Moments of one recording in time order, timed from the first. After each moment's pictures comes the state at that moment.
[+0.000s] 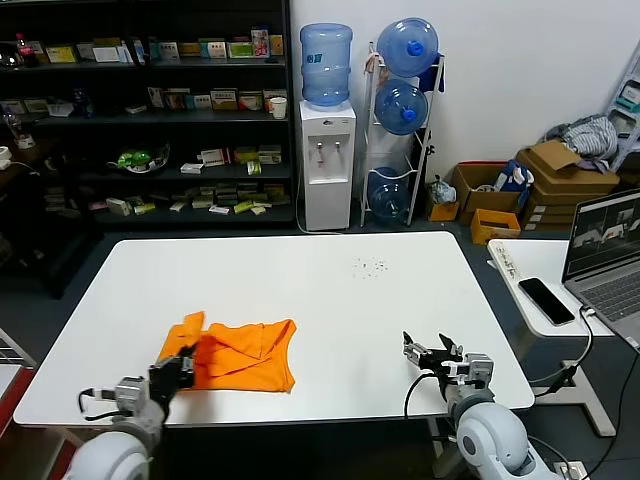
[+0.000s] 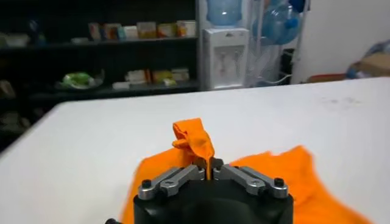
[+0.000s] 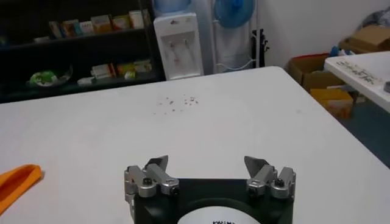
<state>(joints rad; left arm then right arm) 1.39 -0.94 -0.35 -1.96 -0.64 0.31 -0.29 -1.24 1.09 0.29 1.85 0.70 -0.41 0.33</state>
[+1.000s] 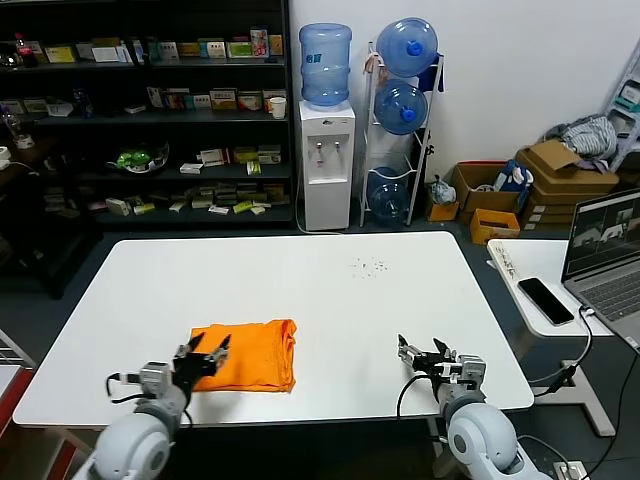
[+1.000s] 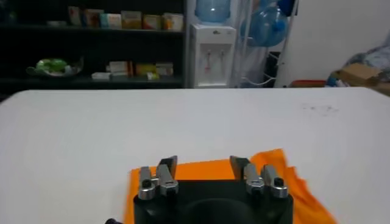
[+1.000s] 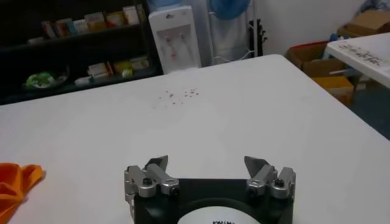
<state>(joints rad) 1.33 -0.94 -0.38 -1.88 -0.66 0.34 -0.21 -1.22 1.13 0.28 1.81 0.71 -0.41 0.34</state>
